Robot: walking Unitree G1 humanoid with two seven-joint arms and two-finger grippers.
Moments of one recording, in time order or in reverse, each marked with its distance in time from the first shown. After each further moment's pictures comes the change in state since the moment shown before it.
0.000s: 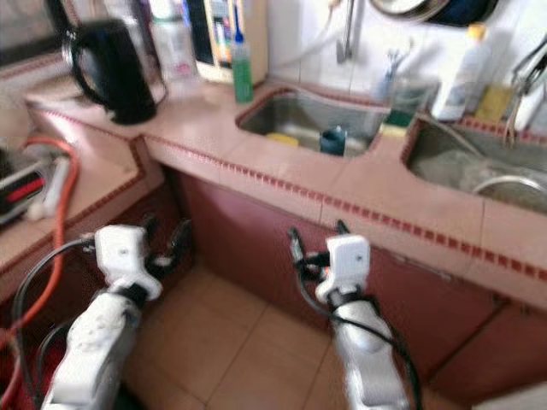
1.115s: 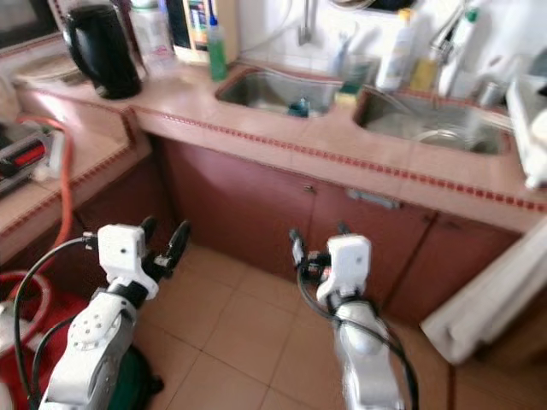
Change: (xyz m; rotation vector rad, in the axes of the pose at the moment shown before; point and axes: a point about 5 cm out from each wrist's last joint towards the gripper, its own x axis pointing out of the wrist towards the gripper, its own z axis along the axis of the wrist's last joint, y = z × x) left arm 0.003 0.006 0.003 0.020 0.000 0.009; right arm 0.000 0.003 -0.004 0.025 0.012 -0.012
